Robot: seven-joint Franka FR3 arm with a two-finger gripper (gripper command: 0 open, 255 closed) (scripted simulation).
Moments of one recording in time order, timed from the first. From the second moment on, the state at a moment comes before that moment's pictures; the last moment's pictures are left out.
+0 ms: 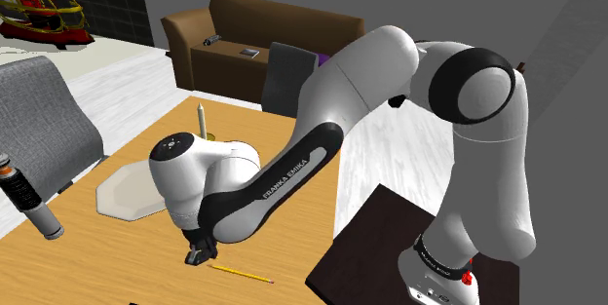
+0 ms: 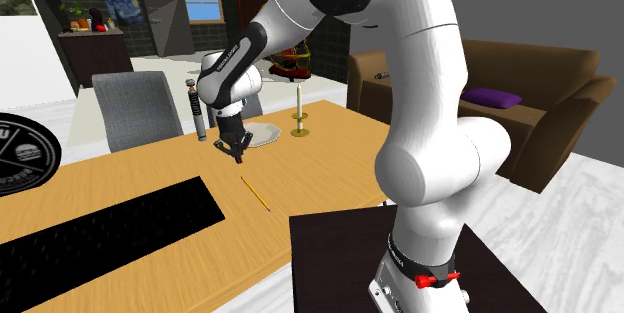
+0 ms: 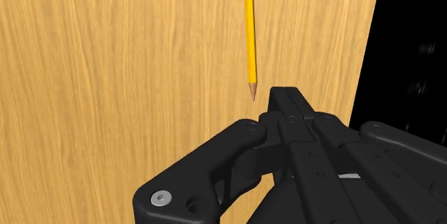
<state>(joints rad) 0.37 0.48 0.39 -1.91 -0.24 2.24 0.40</state>
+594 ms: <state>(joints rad) 0.53 0.31 0.17 -2.42 -0.66 2.89 0.75</state>
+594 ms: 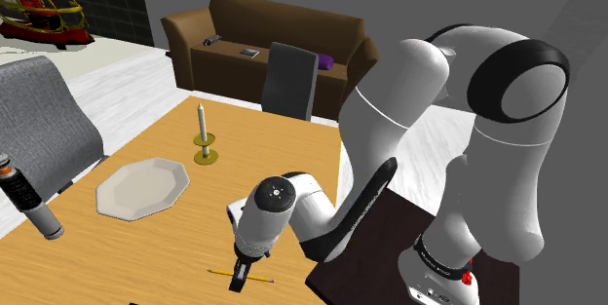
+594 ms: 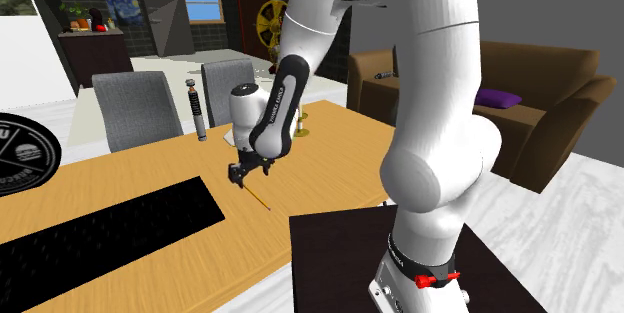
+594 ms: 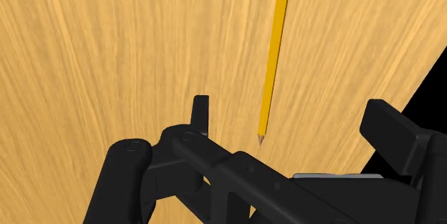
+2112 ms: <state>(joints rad) 0.82 0.47 -0.19 -2.38 -1.11 3.13 1.18</state>
